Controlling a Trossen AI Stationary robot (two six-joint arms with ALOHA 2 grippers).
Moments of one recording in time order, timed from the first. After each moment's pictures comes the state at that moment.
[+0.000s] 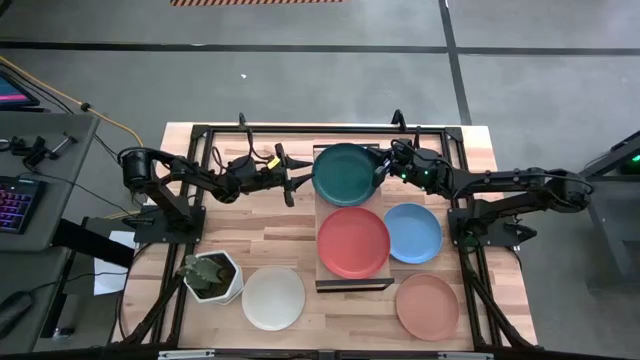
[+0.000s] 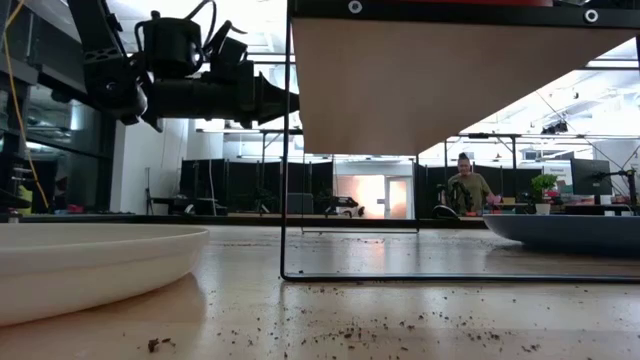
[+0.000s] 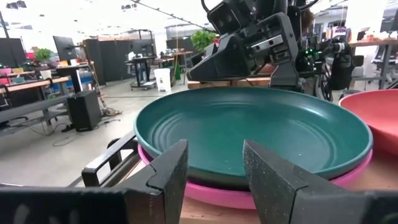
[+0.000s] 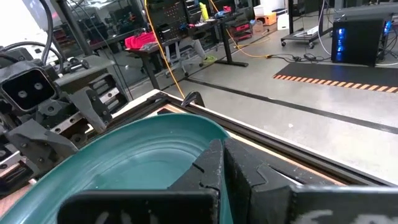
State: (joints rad) left arm 0.30 1.62 0.45 1.27 0.08 0.08; right arm -0.30 1.14 0.49 0.51 0.31 0.31
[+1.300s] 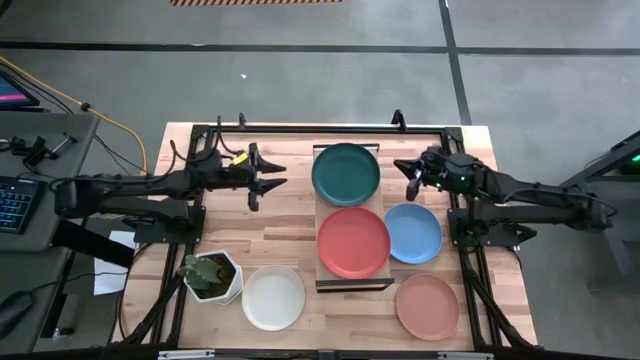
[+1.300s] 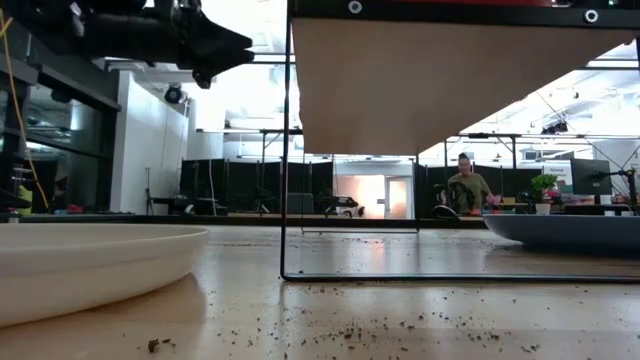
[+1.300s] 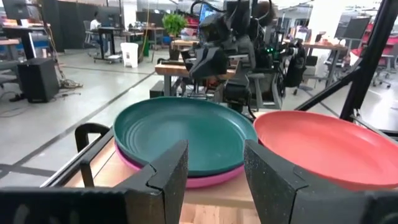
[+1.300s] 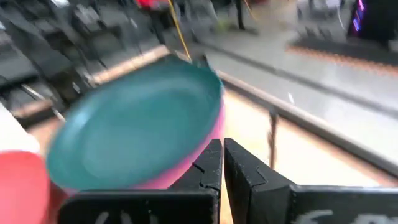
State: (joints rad) left arm 0.30 0.92 0.41 0.50 0.20 -0.04; right arm -0.25 0.62 0.49 -0.16 0.26 0.29
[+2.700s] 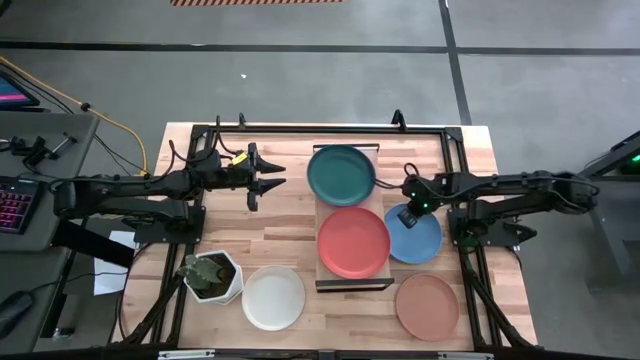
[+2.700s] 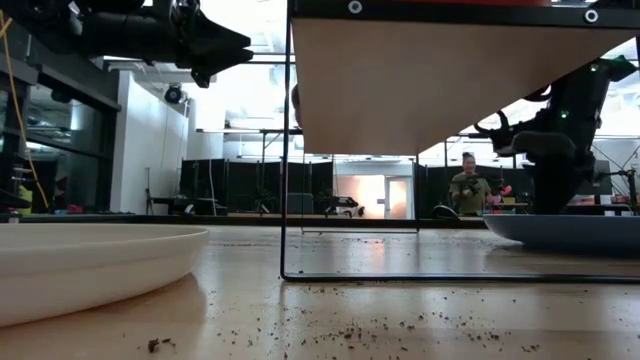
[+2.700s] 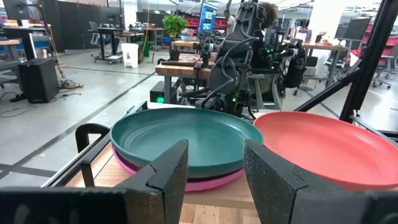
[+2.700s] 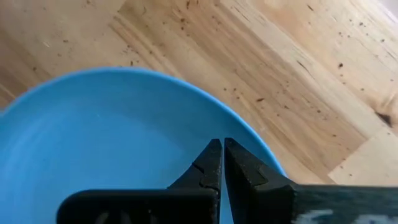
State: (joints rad) left arm 0.30 0.91 0.41 0.49 0.20 -0.04; right arm -0.25 1.07 0.45 -0.65 0.03 0.58
